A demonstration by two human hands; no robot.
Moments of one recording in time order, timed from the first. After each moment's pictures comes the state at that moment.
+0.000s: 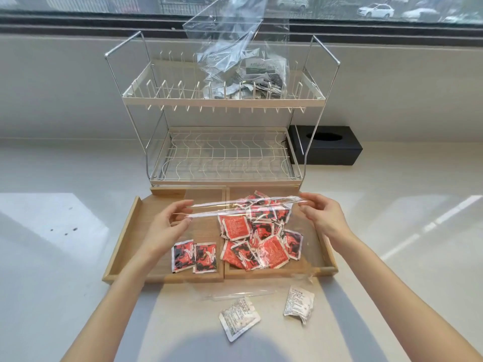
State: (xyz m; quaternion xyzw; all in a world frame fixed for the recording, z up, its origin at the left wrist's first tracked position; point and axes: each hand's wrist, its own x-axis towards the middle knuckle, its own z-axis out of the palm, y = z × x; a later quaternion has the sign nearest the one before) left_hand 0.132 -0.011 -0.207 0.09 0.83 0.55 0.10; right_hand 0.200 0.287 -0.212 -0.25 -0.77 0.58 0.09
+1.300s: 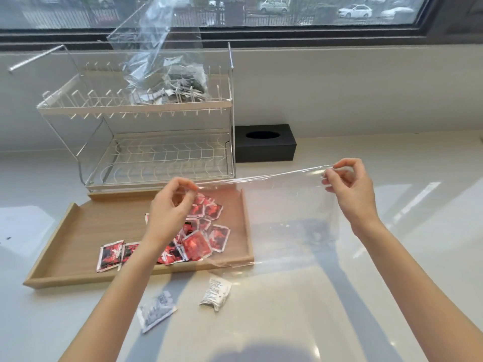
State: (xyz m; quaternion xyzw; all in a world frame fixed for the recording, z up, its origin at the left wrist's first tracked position) left_hand 0.207 0.161 -0.149 0.17 0.81 0.56 -0.02; right_hand 0.298 0.441 -0.140 -0.19 -0.74 0.57 0.30
